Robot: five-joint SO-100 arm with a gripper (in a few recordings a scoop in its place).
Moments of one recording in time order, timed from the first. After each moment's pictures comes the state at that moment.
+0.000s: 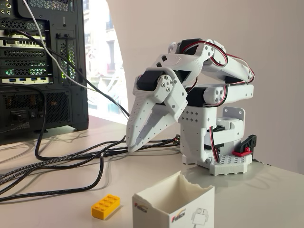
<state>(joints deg) 0.4 183.5 166.0 64.8 -0.3</state>
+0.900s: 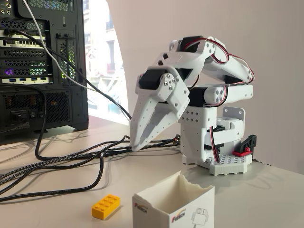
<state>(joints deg) -0.1 183.9 163.2 69.0 -0.3</state>
